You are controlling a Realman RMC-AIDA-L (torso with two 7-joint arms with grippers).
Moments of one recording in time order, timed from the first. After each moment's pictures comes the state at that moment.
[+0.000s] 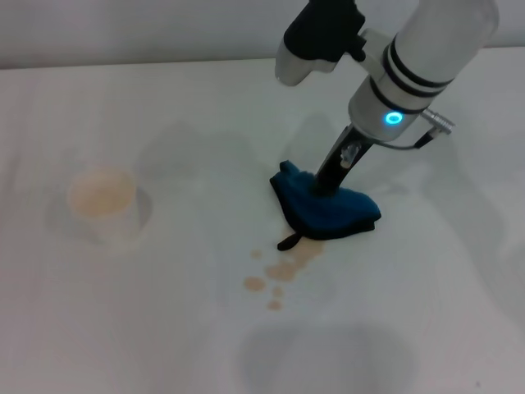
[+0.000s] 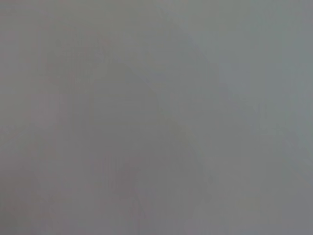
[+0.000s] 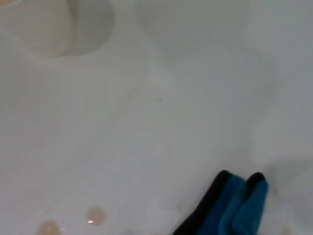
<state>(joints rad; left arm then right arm) -0.34 -2.07 0.79 0.20 -2.63 -1.29 2.79 0.96 2.02 -1.48 -0.72 0.64 1.29 -0.69</state>
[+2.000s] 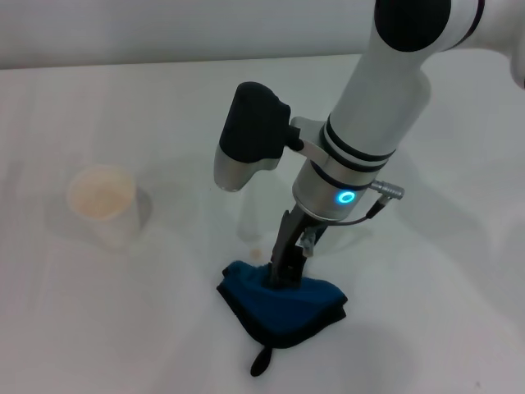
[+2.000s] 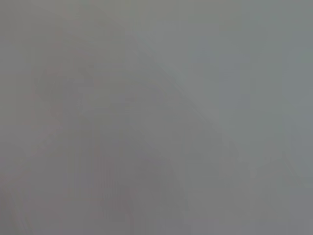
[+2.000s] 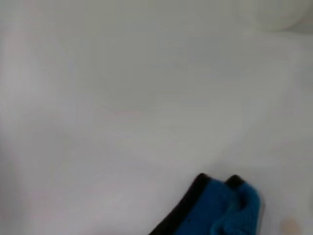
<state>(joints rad) -0.30 -2.08 0.80 0.22 -2.62 -1.34 2.80 0.98 2.03 -1.92 -0.75 1.03 1.28 -0.74</state>
